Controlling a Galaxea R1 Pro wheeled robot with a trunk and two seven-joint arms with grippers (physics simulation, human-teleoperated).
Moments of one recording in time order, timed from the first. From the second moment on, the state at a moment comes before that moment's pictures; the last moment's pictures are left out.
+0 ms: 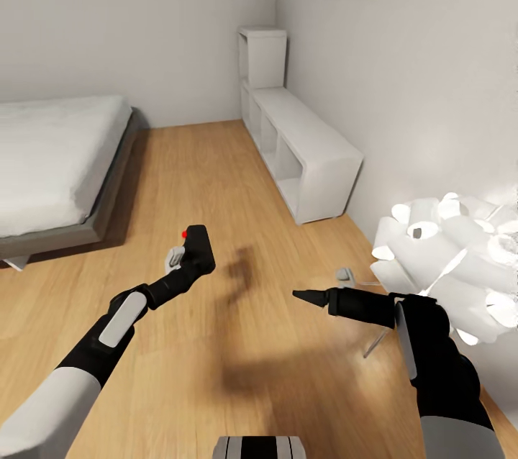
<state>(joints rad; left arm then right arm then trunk) -0.69 0.16 -0.18 -0.91 1.12 0.51 -0.31 -0.51 0.02 -0.24 -1.44 0.12 1.02 1.27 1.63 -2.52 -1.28</state>
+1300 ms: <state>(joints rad) -0.69 0.16 -0.18 -0.88 1.12 0.51 -0.31 -0.51 0.02 -0.24 -1.44 0.12 1.02 1.27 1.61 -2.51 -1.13</state>
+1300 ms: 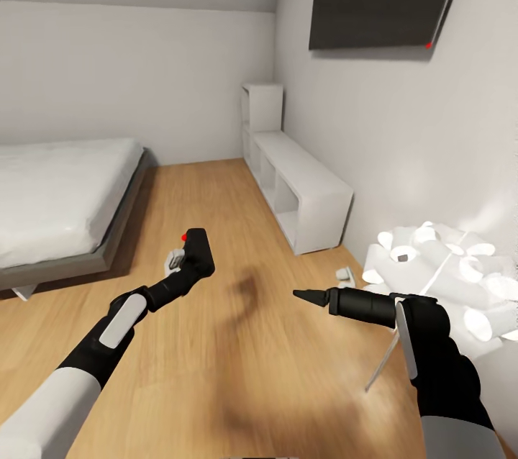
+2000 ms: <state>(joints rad) -0.69 0.16 -0.18 -0.88 1.12 0.51 -0.31 -0.51 0.02 -0.24 -1.44 0.12 1.02 1.27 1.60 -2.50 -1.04</state>
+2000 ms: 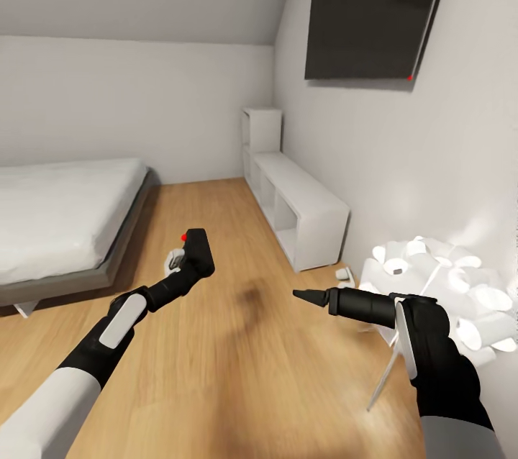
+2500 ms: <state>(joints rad) -0.69 0.16 -0.18 -0.88 1.12 0.51 -0.31 -0.51 0.02 -0.24 -1.44 0.11 1.02 1.28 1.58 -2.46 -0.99</state>
